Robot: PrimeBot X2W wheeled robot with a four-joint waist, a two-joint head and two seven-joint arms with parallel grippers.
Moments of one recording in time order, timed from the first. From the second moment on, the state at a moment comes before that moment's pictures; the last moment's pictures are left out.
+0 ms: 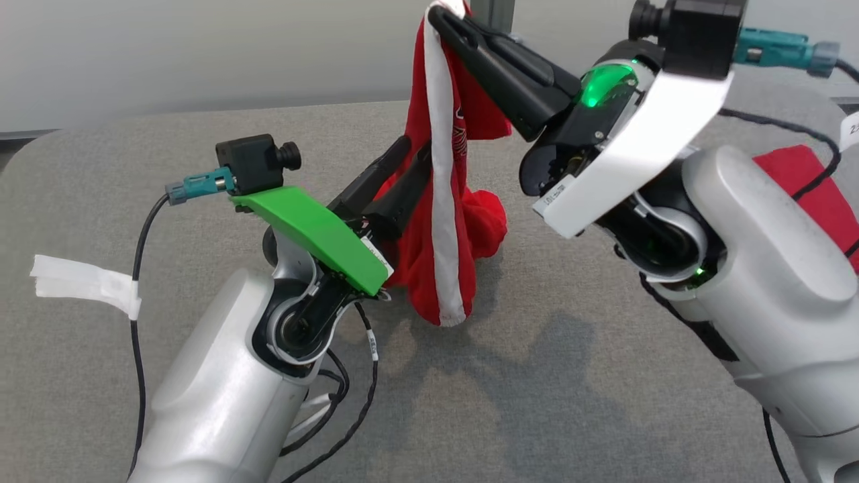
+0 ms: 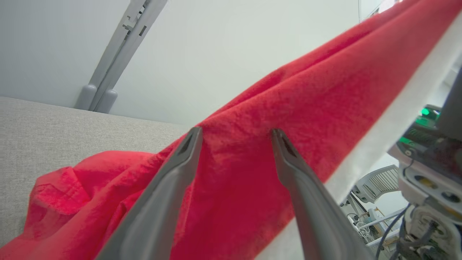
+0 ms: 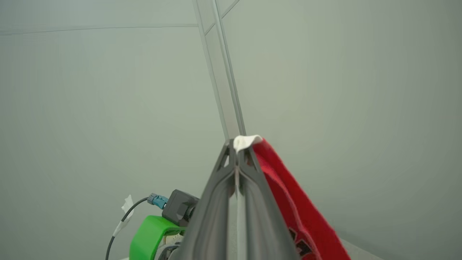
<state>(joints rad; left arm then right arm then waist) -0.56 0.04 -0.52 0.18 -1.18 -0.09 0.13 -0.75 -0.23 0.67 -0.08 0.92 0.09 0.07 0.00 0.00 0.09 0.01</state>
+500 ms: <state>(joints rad) -0.45 0.08 -0.45 0.11 -1.22 -0.07 0.10 -0.81 -0.30 0.55 -0.07 1.03 -0.10 0.26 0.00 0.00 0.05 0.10</state>
